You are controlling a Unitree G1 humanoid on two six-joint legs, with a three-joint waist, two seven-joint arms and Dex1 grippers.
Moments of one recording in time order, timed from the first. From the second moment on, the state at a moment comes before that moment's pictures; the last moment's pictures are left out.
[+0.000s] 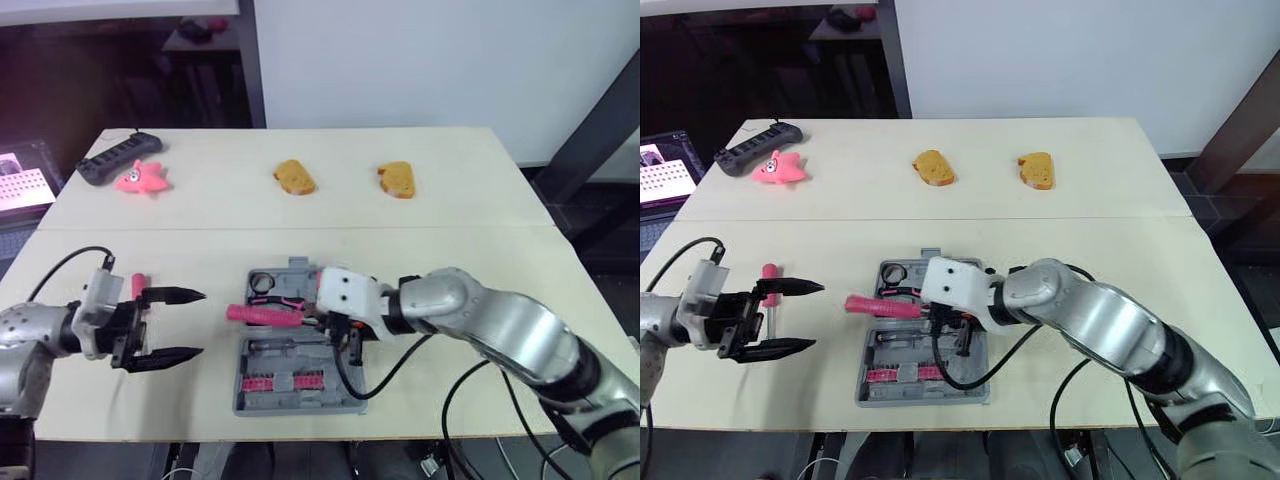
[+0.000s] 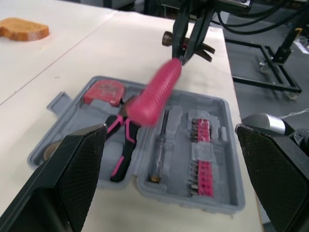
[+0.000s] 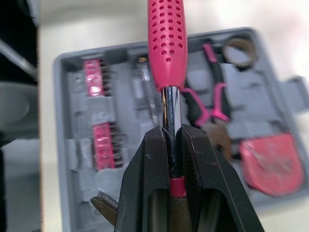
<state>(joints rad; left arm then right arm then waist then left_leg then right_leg) -0.04 0.86 0.28 0.05 -0.64 0.08 -1.58 -0.81 -0.66 0.60 -0.67 0.49 1.28 0.65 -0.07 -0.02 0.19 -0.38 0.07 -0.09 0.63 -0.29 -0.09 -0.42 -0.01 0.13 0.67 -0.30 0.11</state>
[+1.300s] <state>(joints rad) 0.10 0.87 0.35 -0.08 -0.66 0.13 -1.57 -0.96 -0.45 0.90 -0.44 0.49 1.54 0.56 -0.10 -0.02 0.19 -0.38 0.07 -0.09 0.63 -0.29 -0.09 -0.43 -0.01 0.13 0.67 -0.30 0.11</state>
